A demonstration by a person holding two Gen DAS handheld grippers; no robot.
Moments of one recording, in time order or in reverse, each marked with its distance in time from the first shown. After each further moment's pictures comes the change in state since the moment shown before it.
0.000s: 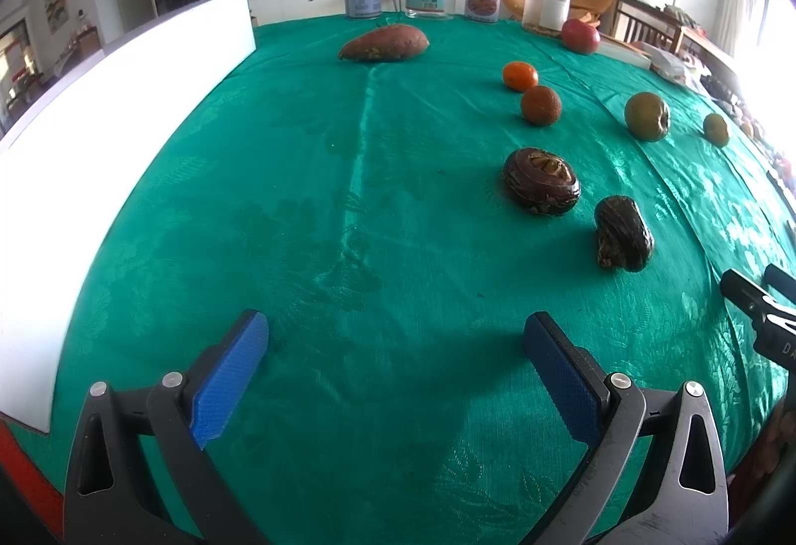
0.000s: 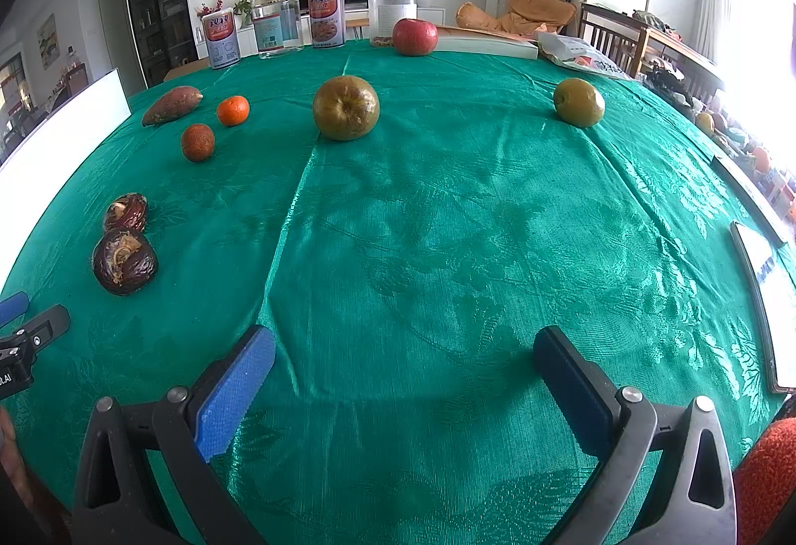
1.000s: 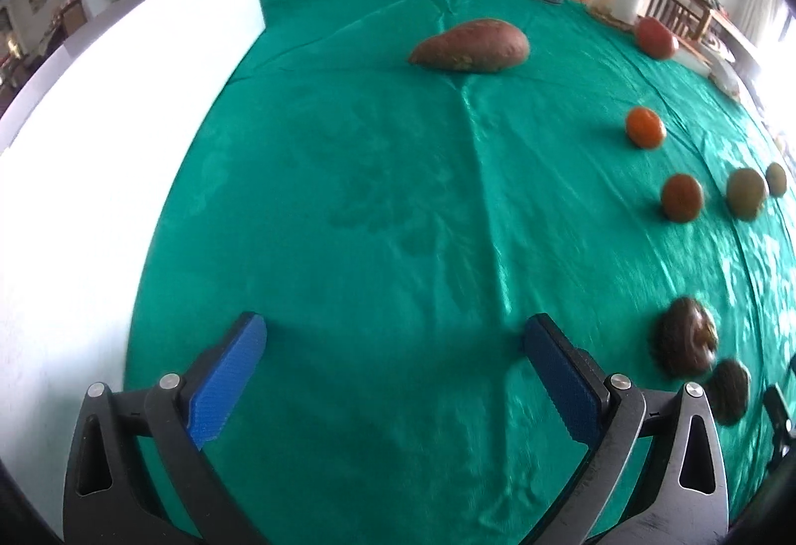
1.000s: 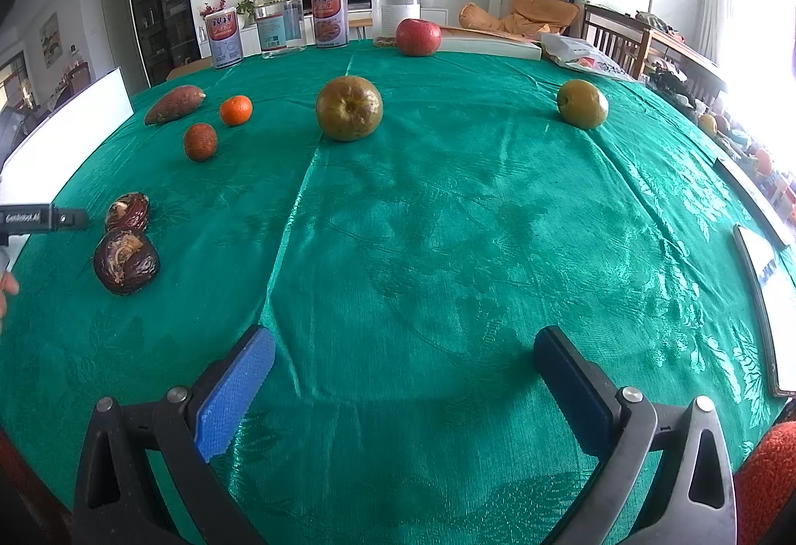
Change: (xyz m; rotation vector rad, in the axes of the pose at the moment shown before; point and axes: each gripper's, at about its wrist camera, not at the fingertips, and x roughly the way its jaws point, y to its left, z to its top) left arm 0.086 0.068 0.107 -0.018 0.162 0.011; right arm 0.001 0.001 0.001 -0.006 0.000 0.005
